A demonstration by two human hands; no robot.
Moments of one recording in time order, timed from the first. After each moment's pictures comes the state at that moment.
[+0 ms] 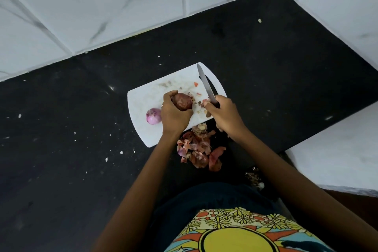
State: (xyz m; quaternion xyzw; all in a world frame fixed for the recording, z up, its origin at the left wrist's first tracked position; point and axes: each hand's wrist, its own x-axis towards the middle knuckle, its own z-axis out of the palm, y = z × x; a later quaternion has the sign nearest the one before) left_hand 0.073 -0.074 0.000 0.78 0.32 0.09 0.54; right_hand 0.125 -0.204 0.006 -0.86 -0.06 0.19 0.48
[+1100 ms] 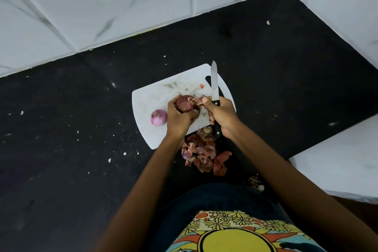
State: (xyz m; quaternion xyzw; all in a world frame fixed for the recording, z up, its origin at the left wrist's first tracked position) left_hand 0.072 -0.070 -0.001 0.58 0.37 0.04 0.73; right_hand 0.134 -0.173 -0.005 -0.70 0.08 0.26 0.67
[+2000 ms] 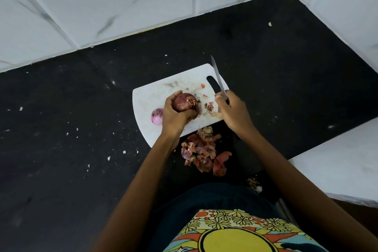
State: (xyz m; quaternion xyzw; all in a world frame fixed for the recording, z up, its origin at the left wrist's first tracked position) left_hand 0.068 -0.059 0.000 0.57 0.35 0.06 0.74; right_hand 0.138 -0.200 0.011 -0.87 -0.07 0.16 0.46
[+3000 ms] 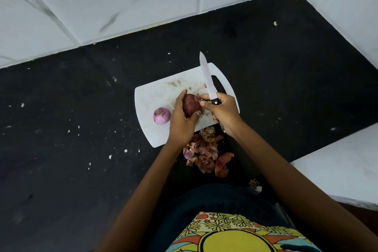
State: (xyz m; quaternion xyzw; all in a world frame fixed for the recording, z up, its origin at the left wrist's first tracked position) left_hand 0.060 -0.067 -0.017 0.75 0.23 0.08 0.61; right_hand 0.136 -0.170 0.006 -0.75 -0.01 0.23 0.62
